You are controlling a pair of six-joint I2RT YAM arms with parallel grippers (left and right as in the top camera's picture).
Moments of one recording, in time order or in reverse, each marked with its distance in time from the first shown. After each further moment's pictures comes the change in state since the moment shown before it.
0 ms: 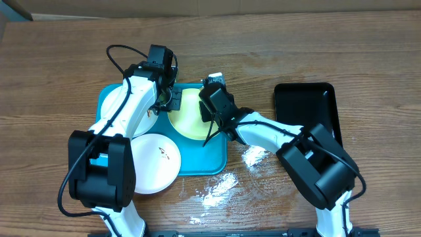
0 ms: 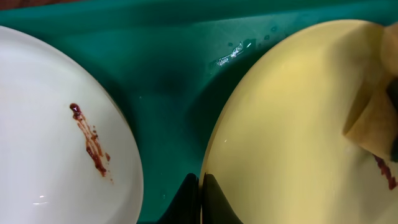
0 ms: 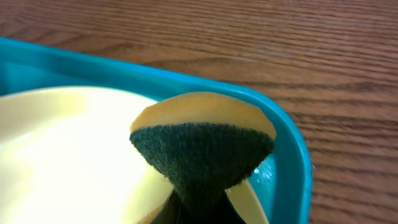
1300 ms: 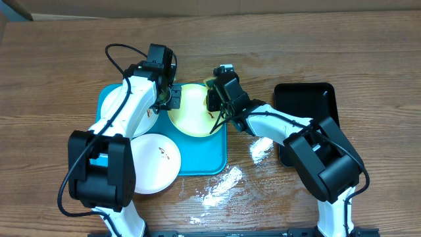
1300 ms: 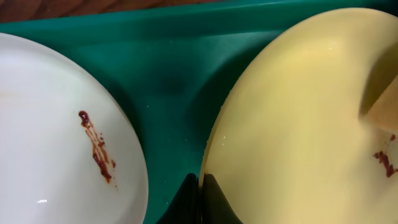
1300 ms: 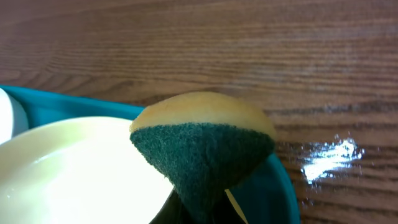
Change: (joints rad) left arm 0.000 0.000 0.000 0.025 -0.014 -0.016; right arm -0.100 0.018 0.000 0.097 -0.188 0.089
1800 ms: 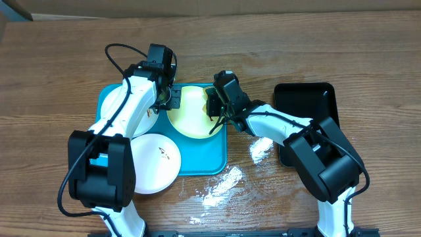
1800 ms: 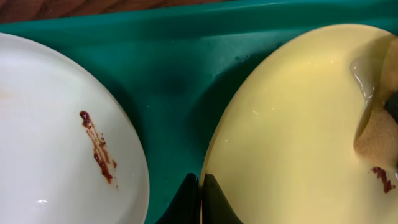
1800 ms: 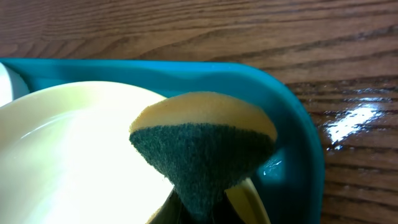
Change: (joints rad) left arm 0.000 0.000 0.000 0.000 -0.002 0.000; right arm 0.001 0.000 0.000 -0.093 -0.104 0.087
